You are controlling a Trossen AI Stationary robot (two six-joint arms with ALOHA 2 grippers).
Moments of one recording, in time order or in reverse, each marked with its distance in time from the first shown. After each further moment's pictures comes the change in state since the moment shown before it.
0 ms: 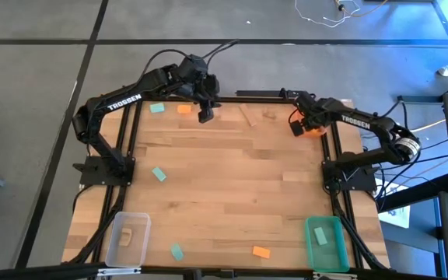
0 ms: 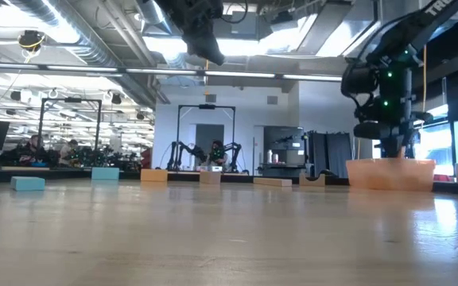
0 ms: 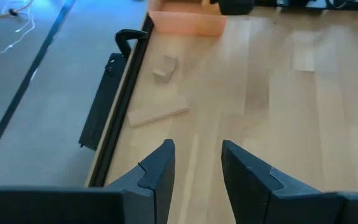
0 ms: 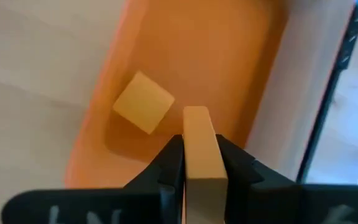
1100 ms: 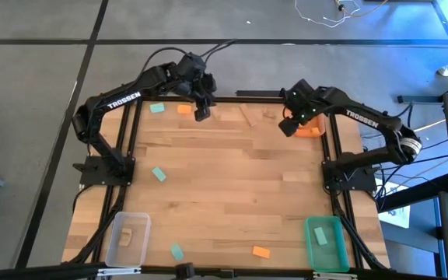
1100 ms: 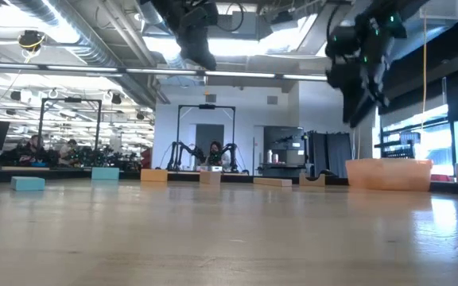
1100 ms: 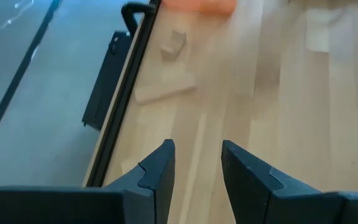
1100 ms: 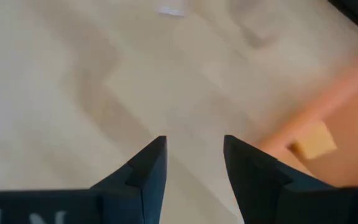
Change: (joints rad) left arm 0.041 0.001 0.000 -0.078 -0.005 0.014; right arm 0.147 -0.017 0.306 -0.151 -0.498 -0.200
